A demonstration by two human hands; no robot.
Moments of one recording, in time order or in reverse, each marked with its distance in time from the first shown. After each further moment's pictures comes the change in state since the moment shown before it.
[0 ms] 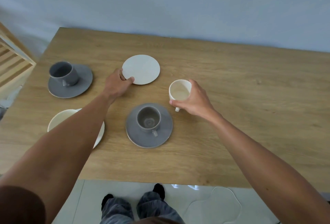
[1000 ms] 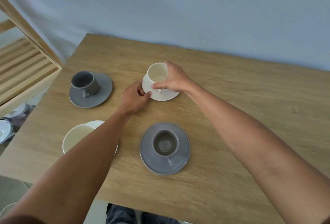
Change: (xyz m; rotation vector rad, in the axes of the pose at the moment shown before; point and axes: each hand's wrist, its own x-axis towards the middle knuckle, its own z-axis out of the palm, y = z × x) left_hand 0.006 -0.006 0.002 -0.025 0.055 0.097; right_hand 0.146 -0.122 0.052 -0.045 -0.246 -0.342
